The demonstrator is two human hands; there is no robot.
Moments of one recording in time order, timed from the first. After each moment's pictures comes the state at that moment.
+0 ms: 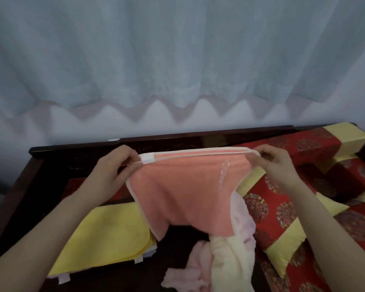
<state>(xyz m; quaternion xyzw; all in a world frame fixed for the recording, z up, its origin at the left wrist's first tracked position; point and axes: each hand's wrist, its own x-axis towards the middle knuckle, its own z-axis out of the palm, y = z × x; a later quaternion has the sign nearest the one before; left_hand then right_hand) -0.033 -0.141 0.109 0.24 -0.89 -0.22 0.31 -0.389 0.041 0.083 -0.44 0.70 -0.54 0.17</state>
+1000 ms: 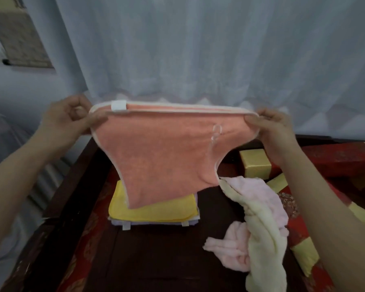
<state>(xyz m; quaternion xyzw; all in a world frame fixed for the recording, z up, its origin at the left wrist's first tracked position) 0.194 -0.141 0.201 0.36 -0.71 -0.40 0.46 -0.181 0.000 0.194 -0.45 0.54 -0.64 0.32</state>
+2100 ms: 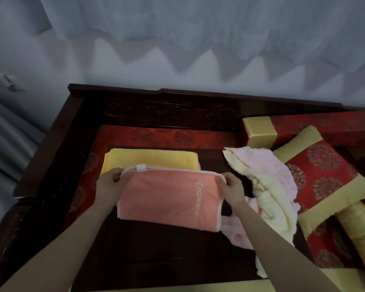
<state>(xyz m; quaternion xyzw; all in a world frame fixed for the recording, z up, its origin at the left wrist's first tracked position) 0.169 -0.128 -0.089 0.61 -0.61 -0.43 0.28 -0.135 -0.003 -0.125 -0.31 0.80 -0.43 0.30</state>
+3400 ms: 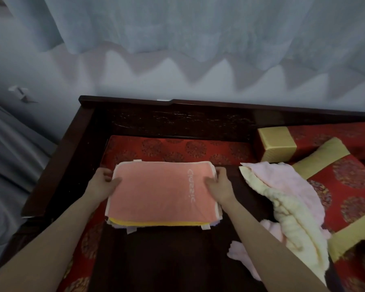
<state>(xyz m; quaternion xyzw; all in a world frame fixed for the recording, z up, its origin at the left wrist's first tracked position) 0.206 -0.237 -0.108 0.68 -0.58 -0.42 0.15 -0.097 -0.104 -0.104 -0.32 0.80 -0.35 0.35</state>
